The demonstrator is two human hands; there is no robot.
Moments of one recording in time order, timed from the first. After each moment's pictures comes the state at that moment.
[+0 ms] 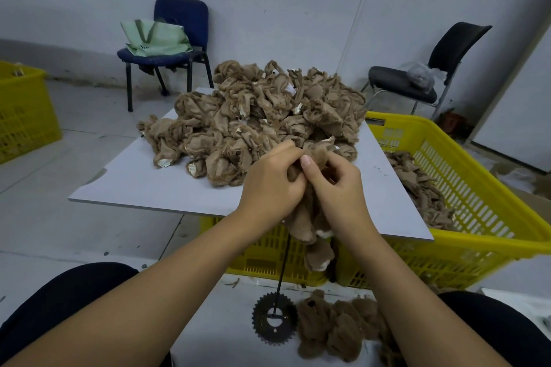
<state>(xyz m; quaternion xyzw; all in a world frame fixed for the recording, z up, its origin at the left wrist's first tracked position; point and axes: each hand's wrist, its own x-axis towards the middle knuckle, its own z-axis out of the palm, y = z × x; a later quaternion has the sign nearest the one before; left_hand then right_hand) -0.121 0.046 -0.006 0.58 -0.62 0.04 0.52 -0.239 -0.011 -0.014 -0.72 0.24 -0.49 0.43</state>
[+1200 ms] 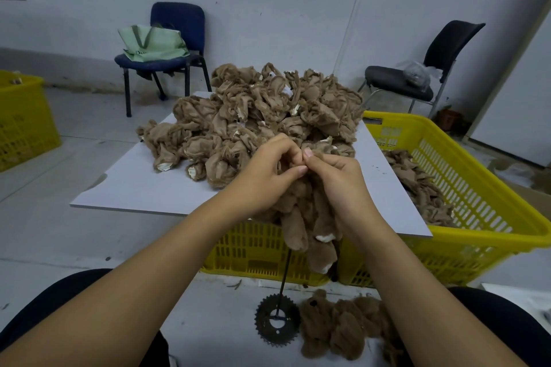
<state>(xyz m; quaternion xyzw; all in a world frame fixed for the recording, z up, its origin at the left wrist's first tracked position) -0.104 0.057 0.023 0.57 -0.66 -0.10 0.48 -0.238 -0.009 0.005 -0.60 0.25 -0.44 0.63</state>
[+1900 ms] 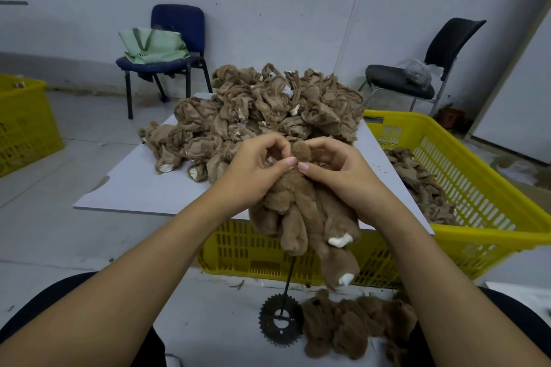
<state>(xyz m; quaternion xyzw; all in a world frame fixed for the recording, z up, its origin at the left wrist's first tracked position) -0.092 0.065 0.025 0.53 -0.64 -0.15 0.53 -0.258 -0.027 0.021 -0.74 0.16 -0.35 0.55</state>
